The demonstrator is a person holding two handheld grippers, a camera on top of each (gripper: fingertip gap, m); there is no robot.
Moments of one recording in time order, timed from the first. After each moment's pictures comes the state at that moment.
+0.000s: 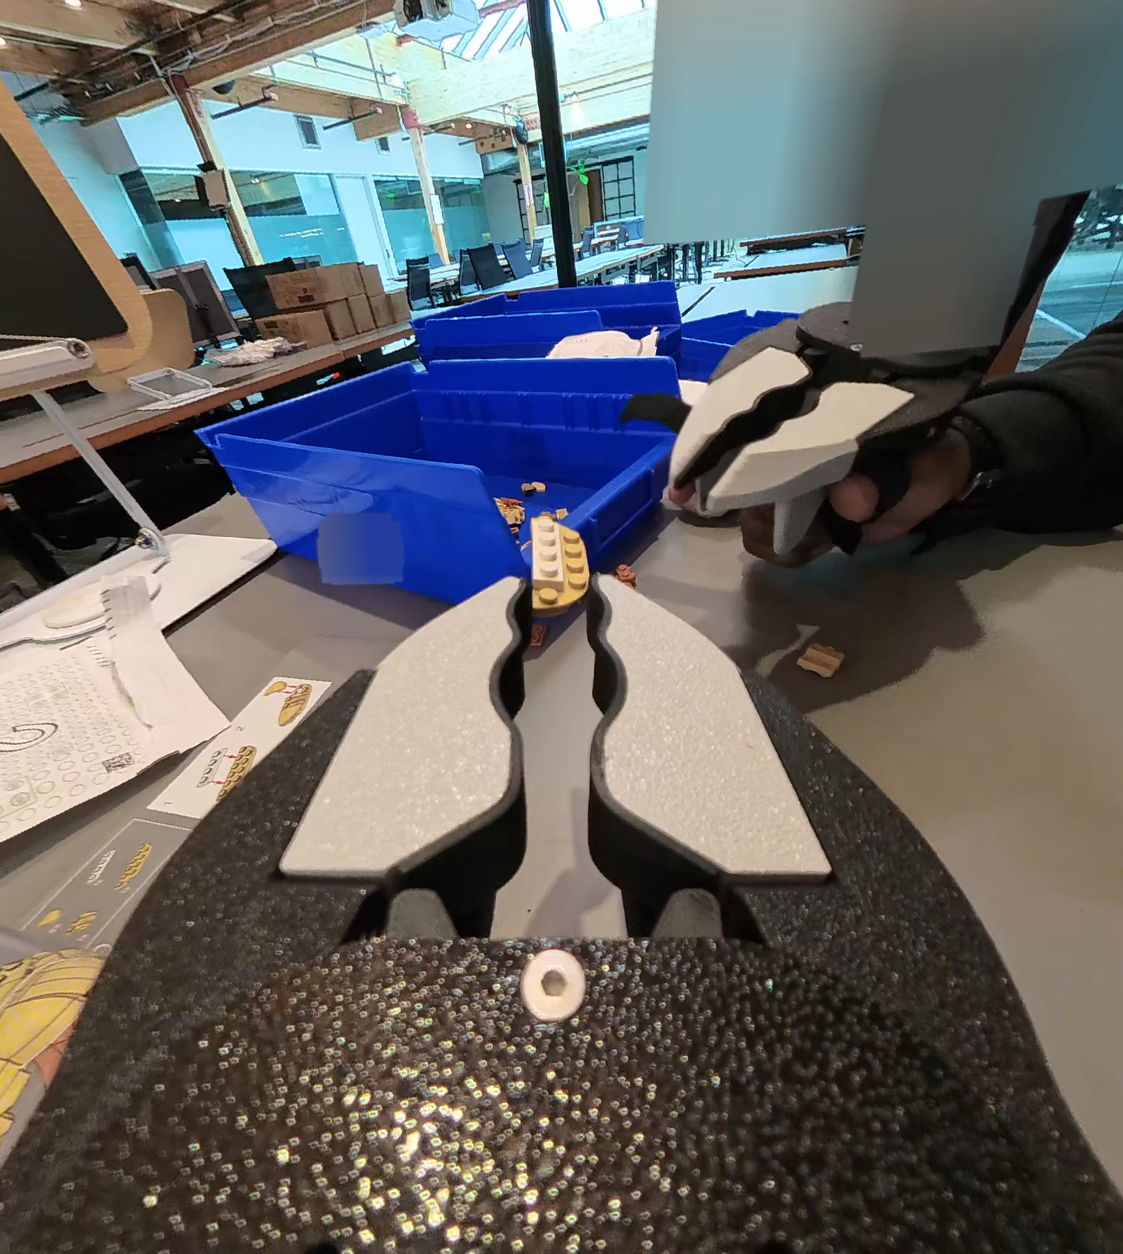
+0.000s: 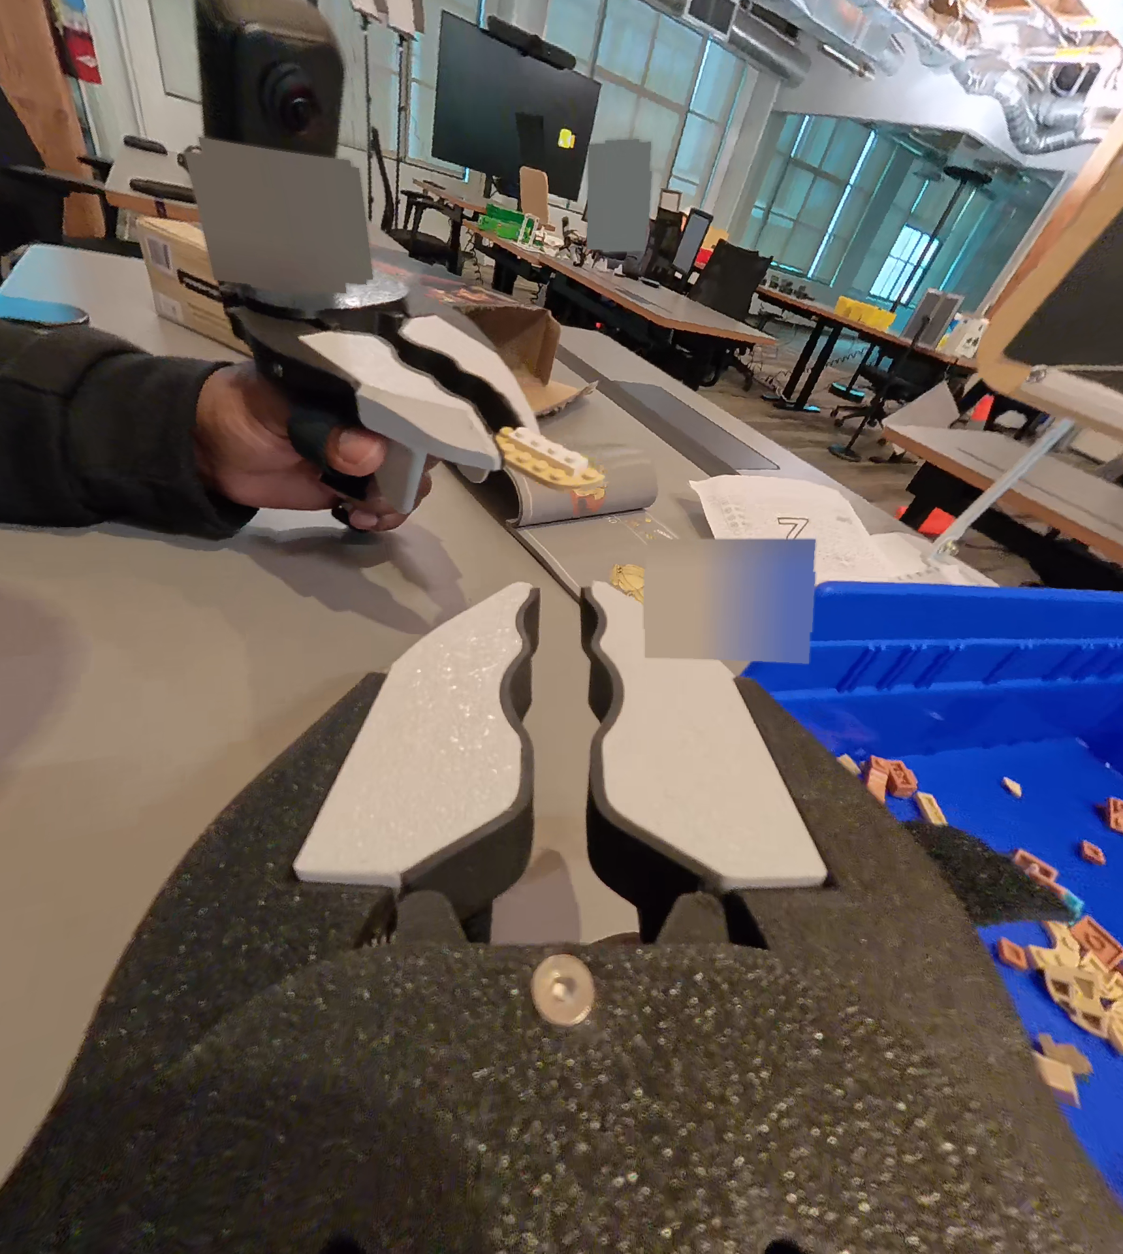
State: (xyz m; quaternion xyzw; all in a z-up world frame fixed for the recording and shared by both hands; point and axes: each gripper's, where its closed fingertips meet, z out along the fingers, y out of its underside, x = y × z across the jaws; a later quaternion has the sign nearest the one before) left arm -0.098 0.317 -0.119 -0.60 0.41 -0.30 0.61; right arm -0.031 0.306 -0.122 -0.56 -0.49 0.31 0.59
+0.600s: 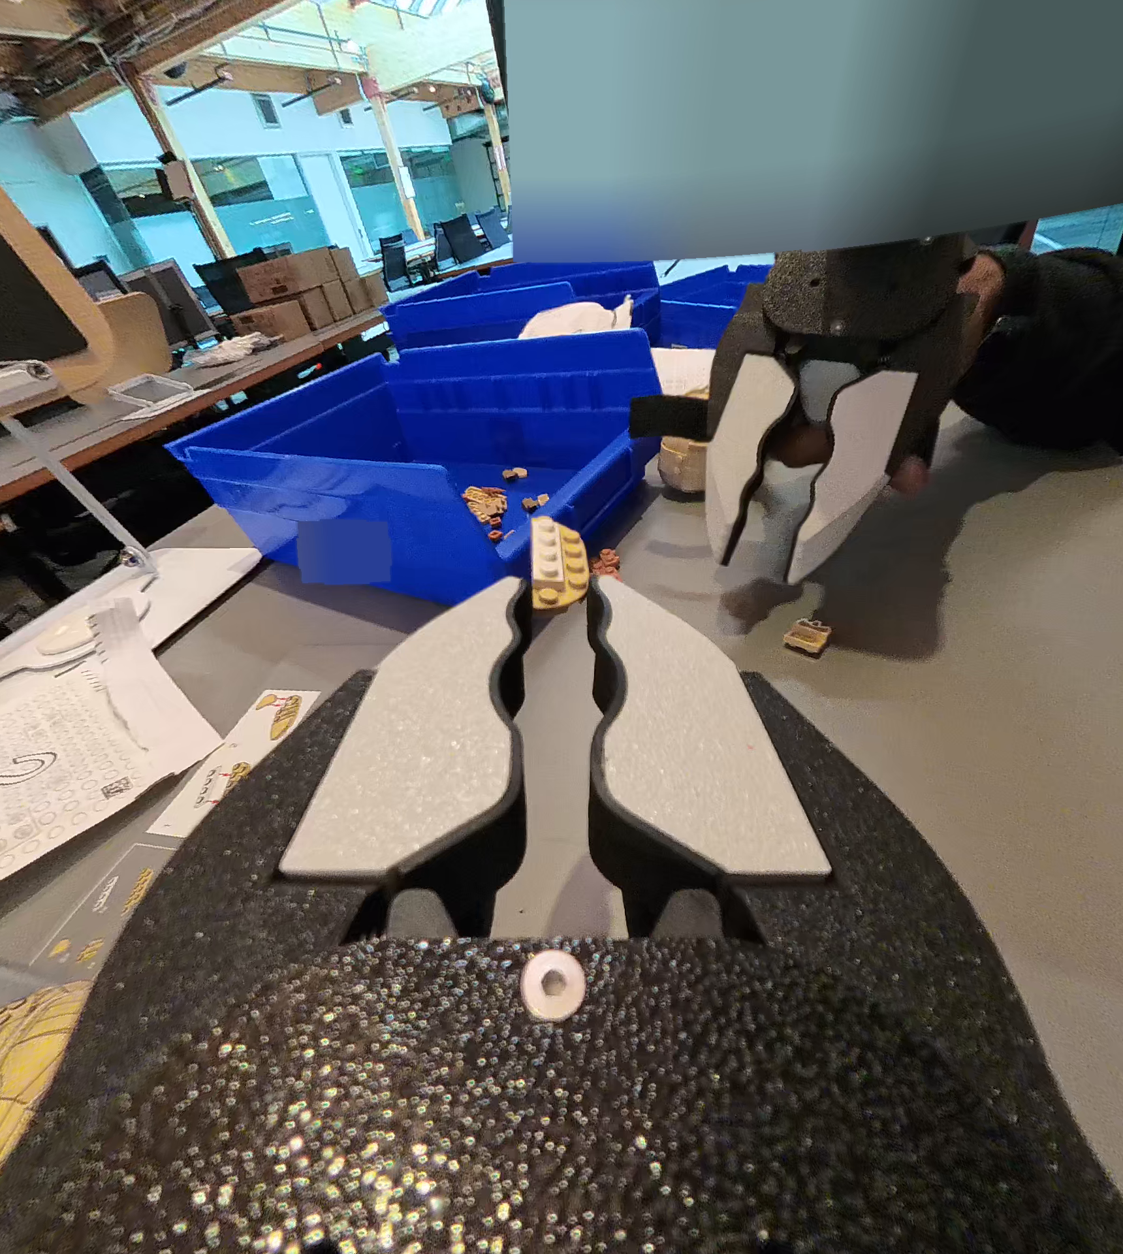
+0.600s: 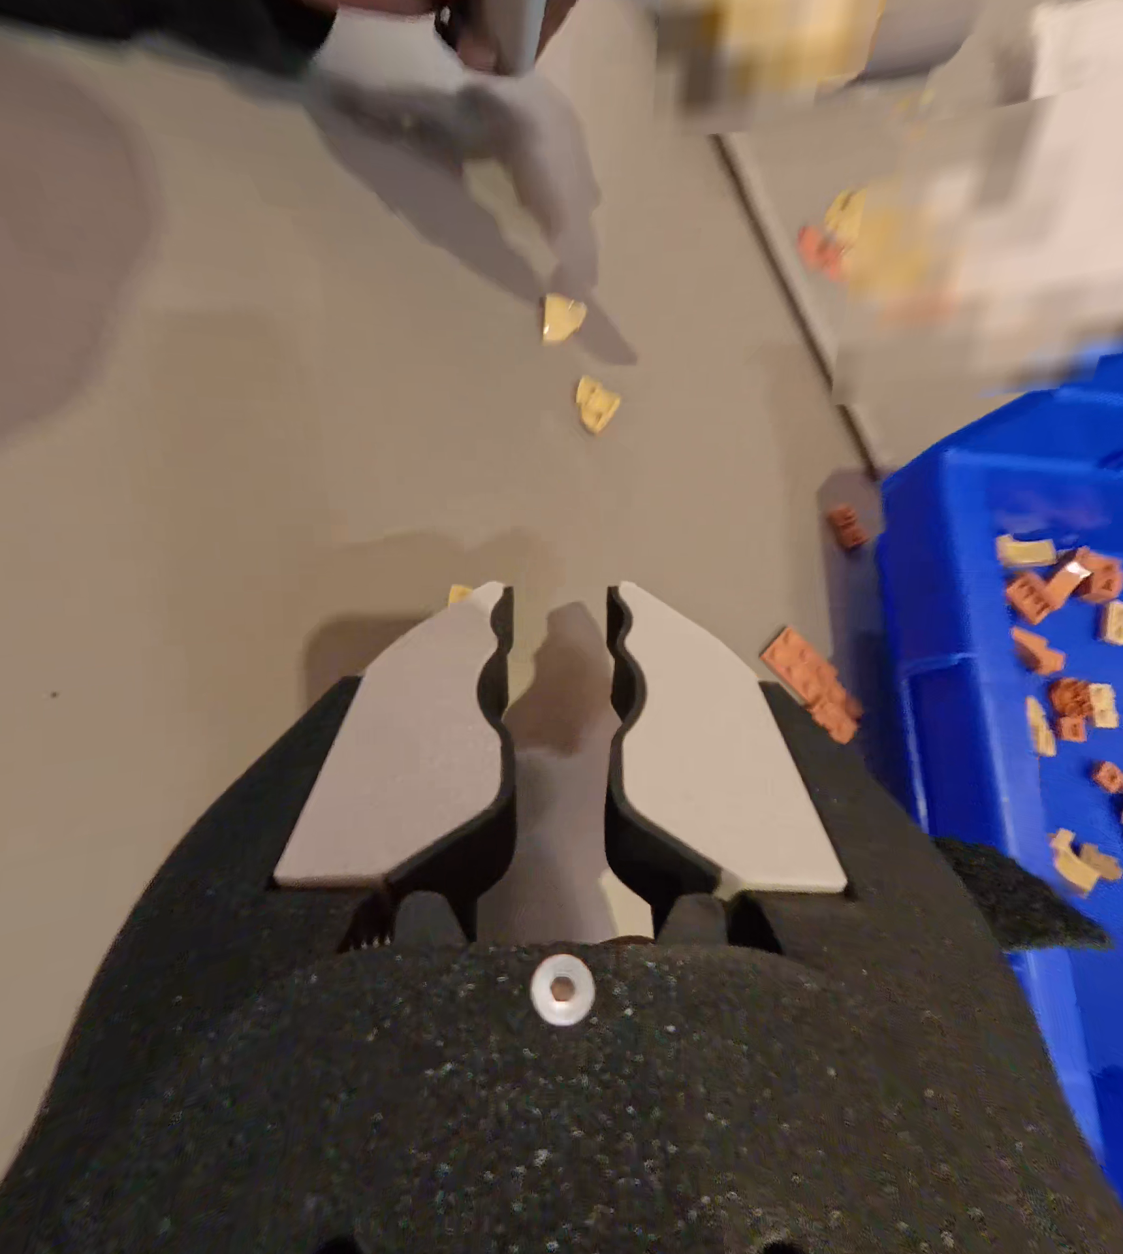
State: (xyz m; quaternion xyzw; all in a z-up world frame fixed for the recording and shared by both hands) left arm -0.089 0.309 -0.122 -0.60 0.44 -0.28 0.61; right arm 0.010 0.277 -0.191 -0.66 -0.65 0.21 0.33
